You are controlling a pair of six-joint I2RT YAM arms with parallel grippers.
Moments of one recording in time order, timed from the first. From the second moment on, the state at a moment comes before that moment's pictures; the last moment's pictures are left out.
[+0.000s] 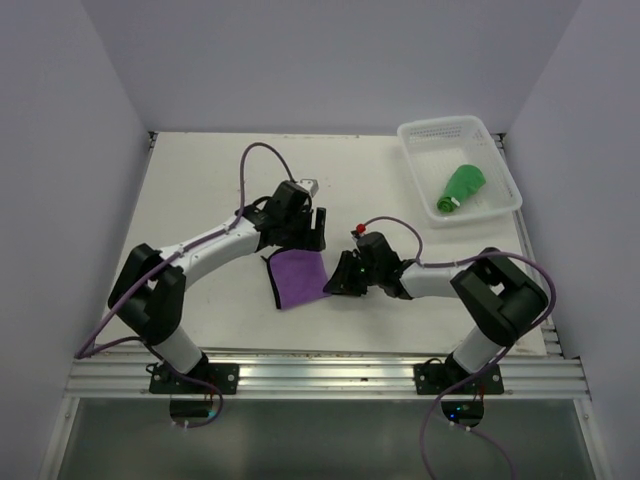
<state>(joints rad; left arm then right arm) -0.64 1.63 1.15 -0.41 0.03 -0.46 0.70 1.64 0.63 0.22 -0.31 0.92</state>
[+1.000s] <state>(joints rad) -0.70 1.90 1.36 -0.62 -0.09 -0.47 0.84 1.64 0.55 0.42 -0.07 0.92</state>
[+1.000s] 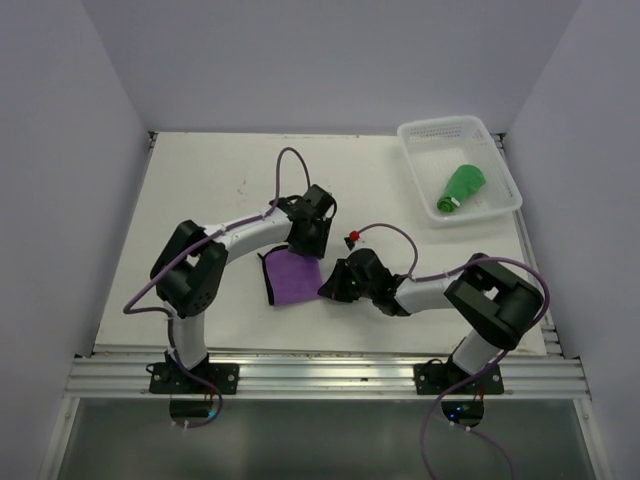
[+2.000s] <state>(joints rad) -0.71 1.98 1.45 -0.64 -0.18 -0.49 0.85 1.69 0.54 0.54 -0.06 0.94</state>
